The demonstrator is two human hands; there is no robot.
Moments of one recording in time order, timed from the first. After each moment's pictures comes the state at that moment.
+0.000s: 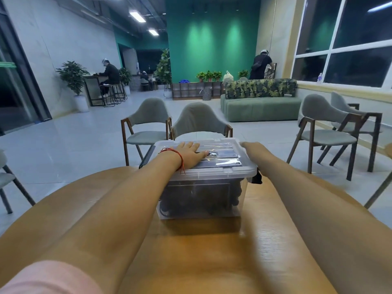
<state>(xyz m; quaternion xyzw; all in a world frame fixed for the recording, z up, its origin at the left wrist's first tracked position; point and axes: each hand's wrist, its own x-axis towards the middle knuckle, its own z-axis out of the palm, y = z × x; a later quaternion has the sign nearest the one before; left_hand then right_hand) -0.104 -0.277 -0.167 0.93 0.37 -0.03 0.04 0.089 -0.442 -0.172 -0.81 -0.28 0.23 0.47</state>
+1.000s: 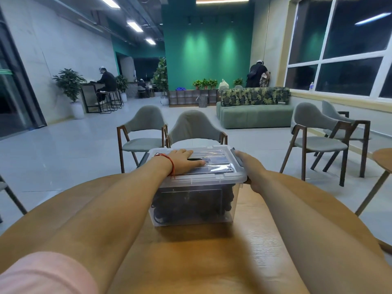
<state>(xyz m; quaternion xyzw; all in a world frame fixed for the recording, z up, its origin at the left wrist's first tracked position) -0.110 -0.271 -0.159 0.93 0.36 0.00 0.06 0.065 -0.472 -0.179 -0.67 -0.26 0.34 0.60</state>
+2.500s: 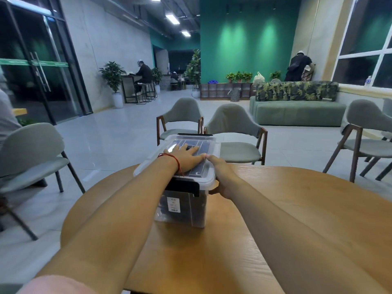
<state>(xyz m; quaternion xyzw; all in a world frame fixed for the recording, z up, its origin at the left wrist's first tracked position) -0.252 -0.243 -0.171 0.89 0.46 0.00 0.02 -0.124 -0.359 -0.211 -0.61 -0.28 0.49 0.55</state>
